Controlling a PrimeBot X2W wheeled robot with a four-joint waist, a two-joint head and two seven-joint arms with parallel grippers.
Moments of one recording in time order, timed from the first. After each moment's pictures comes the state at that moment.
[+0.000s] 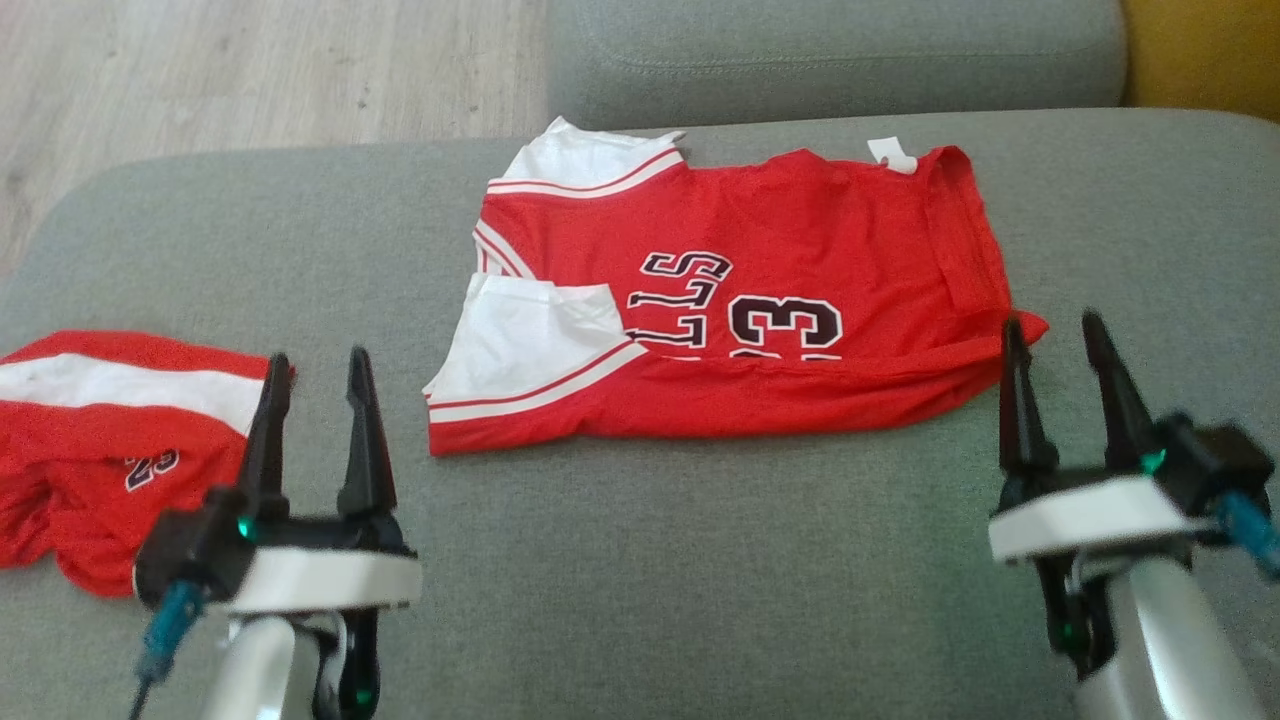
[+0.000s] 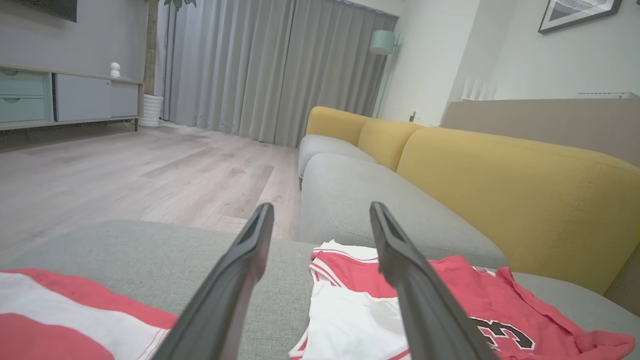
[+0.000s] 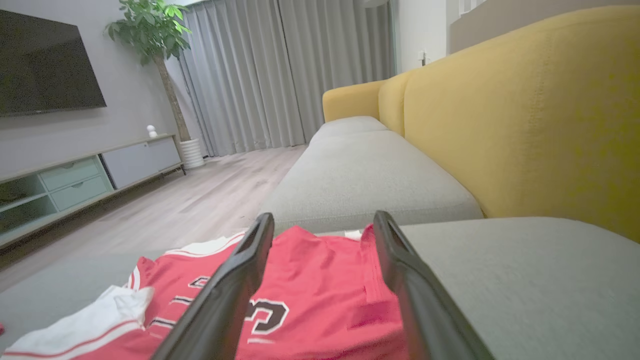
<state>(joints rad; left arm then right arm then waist) -0.17 0.12 -0.18 0.20 -0.41 -0.04 -0.25 -0.21 -0.10 0.03 0.31 0.22 0.12 -0.25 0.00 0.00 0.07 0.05</state>
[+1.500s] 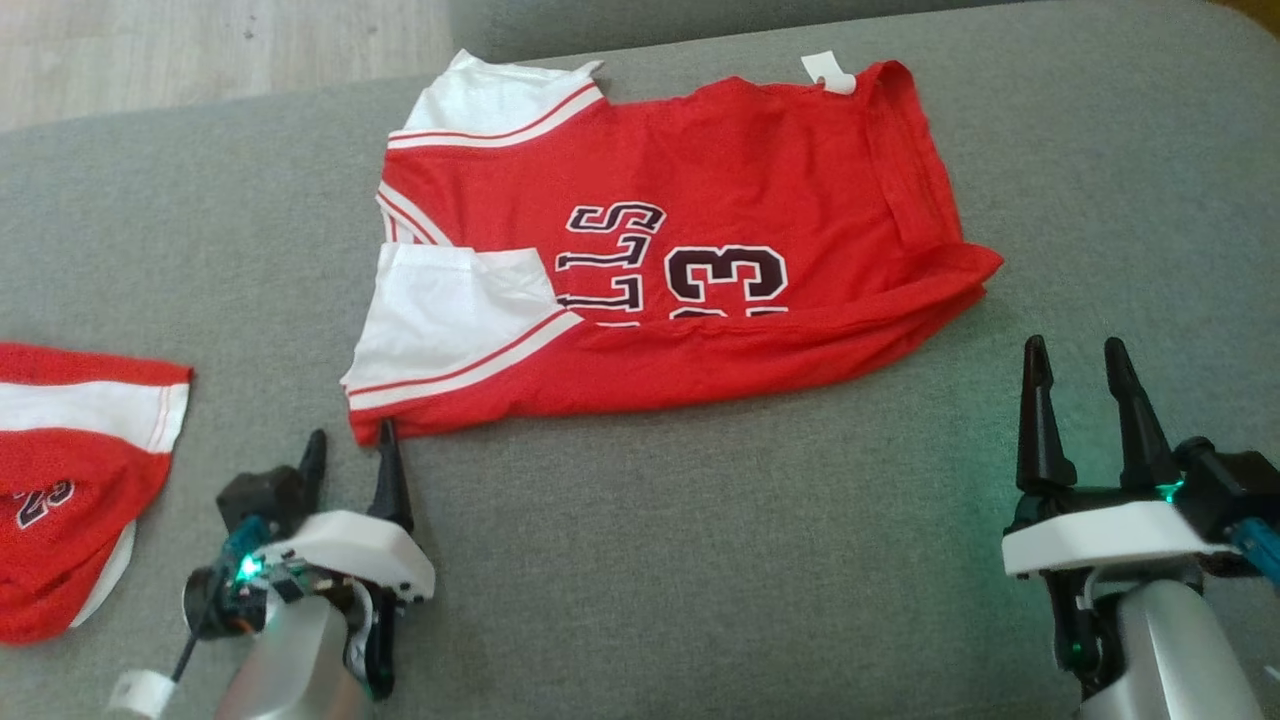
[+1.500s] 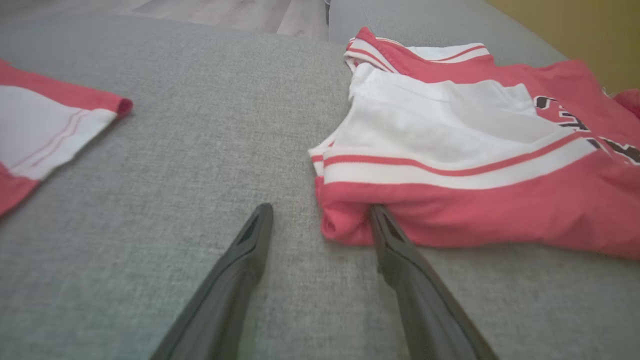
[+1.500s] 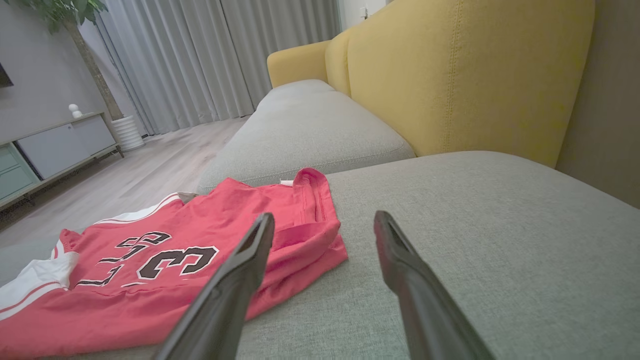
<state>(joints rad) -0.39 0.05 -0.14 0.86 -0.36 -0.03 -0.23 -0.12 -0.05 -0.04 0.27 0.20 0.12 -0.25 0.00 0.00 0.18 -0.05</state>
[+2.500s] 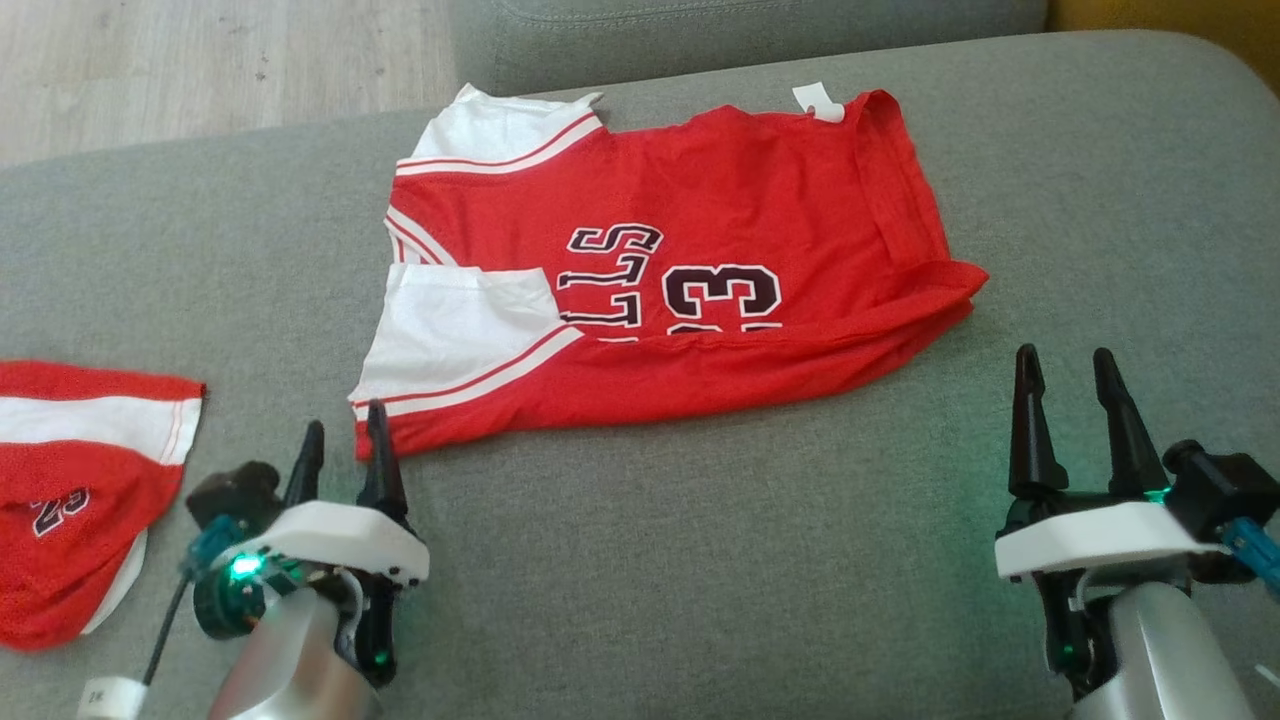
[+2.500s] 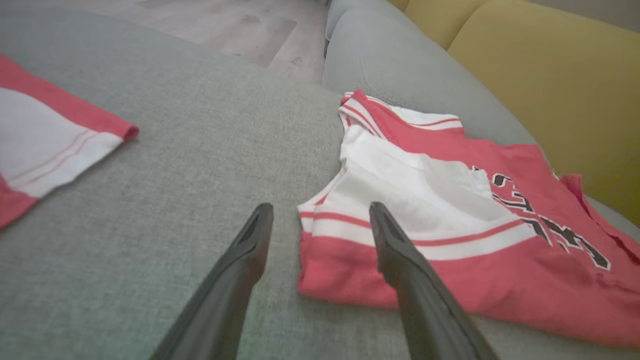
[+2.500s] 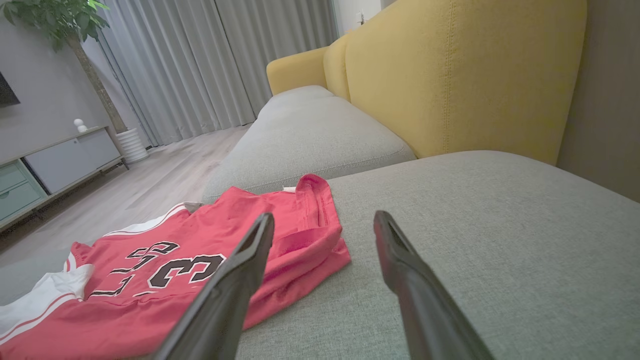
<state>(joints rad) -0.42 0.04 -0.10 0.88 -0.50 -0.12 -0.24 -0.13 -0.05 -0.03 0.31 0.24 0.12 -0.25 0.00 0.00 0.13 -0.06</state>
